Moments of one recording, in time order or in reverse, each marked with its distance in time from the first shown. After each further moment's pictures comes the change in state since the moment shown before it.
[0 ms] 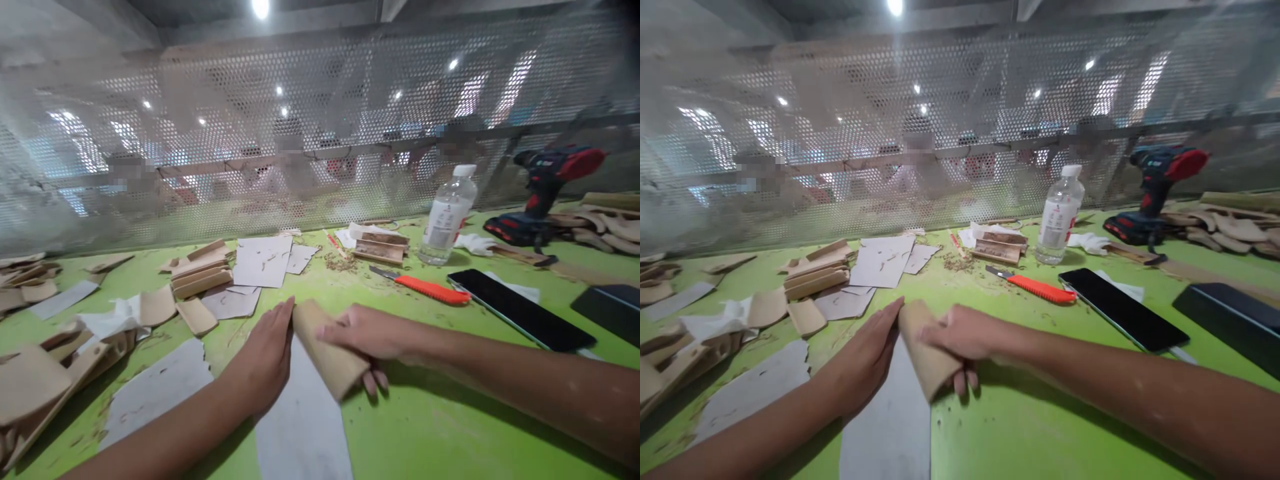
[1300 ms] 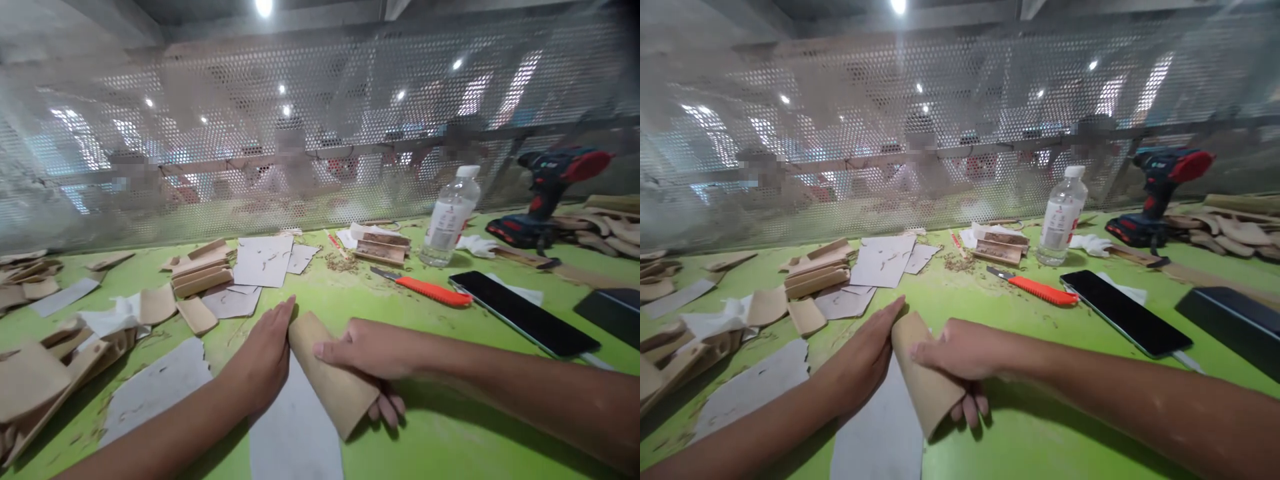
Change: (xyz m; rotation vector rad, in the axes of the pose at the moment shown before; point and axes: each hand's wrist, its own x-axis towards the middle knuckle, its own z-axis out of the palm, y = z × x) left_hand 0.001 -0.005 0.000 -0.031 -0.001 0.039; right_hand -0.003 -0.001 0.004 -0.113 -0.064 0.080
